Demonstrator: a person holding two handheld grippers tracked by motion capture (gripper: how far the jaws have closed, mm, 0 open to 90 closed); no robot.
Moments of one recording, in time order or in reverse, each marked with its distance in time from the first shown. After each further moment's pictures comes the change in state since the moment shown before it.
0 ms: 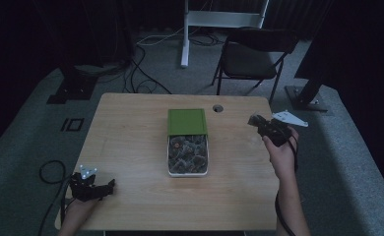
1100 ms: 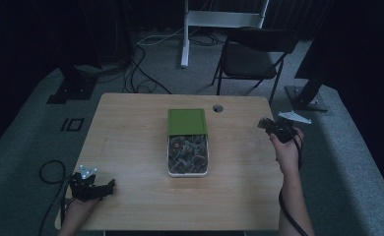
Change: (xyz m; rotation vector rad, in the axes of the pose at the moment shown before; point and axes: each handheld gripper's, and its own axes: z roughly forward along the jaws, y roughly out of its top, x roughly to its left) left arm 0.000 0.000 0.000 0.001 0.000 0.001; right arm -0.048 -0.022 0.026 0.109 -0.098 0.090
